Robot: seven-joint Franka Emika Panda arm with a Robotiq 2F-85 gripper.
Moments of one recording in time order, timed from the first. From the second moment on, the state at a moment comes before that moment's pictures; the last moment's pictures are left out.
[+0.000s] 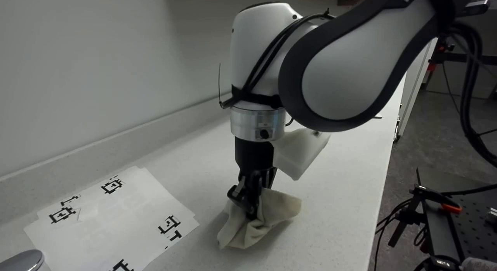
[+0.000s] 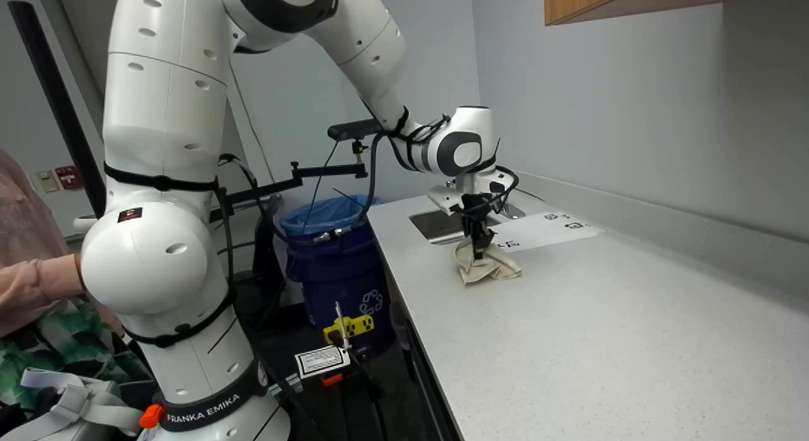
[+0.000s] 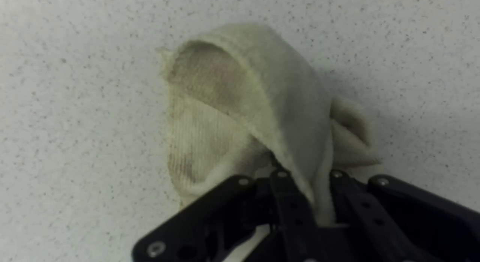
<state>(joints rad) 0.27 0.39 0.12 -2.09 0.07 2.49 0.38</state>
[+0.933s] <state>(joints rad) 0.26 0.40 0.08 -2.07 0.03 2.49 0.36</state>
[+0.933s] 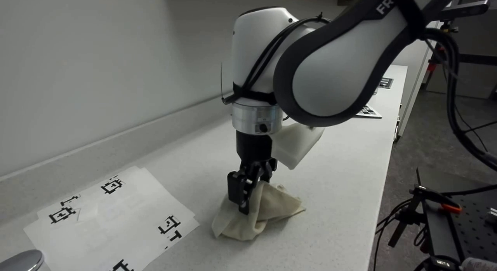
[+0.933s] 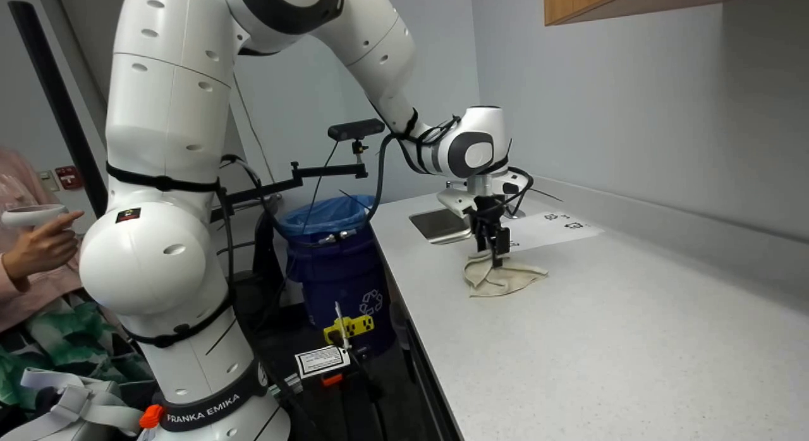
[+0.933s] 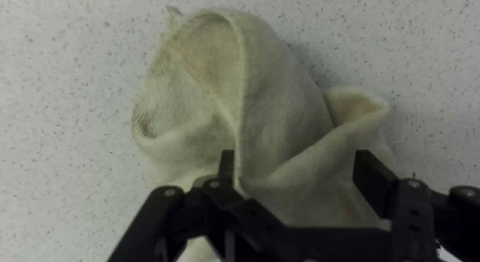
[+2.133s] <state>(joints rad) 0.27 -0.14 0.22 -2.44 0.01 2.31 0.37</state>
